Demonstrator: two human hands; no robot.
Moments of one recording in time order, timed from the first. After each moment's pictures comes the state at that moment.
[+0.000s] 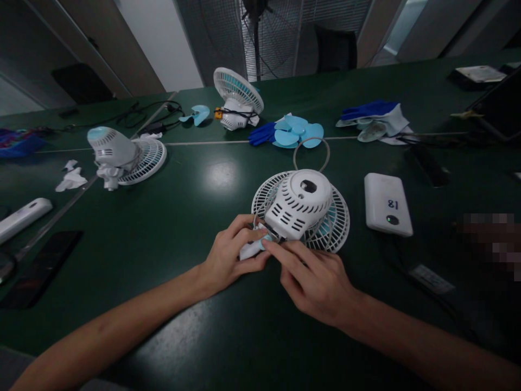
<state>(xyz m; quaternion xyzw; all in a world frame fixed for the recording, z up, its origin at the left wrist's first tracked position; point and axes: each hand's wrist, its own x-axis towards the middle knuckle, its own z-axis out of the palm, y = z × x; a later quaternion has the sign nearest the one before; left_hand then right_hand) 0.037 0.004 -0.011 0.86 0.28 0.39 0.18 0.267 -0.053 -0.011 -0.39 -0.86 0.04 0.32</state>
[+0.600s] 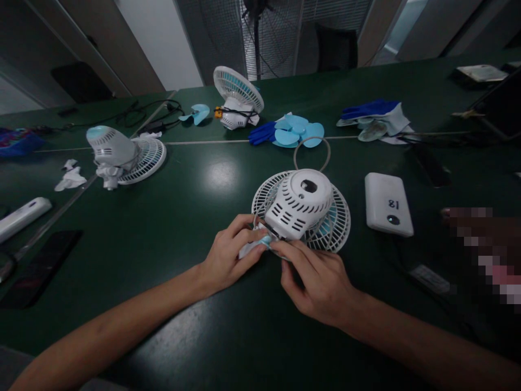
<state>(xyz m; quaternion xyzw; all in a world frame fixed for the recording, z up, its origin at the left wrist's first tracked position) 0.037 0.003 -0.004 0.86 0.28 0.38 0.19 0.266 -0.053 -0.010 -0.40 -0.85 0.06 0.35</state>
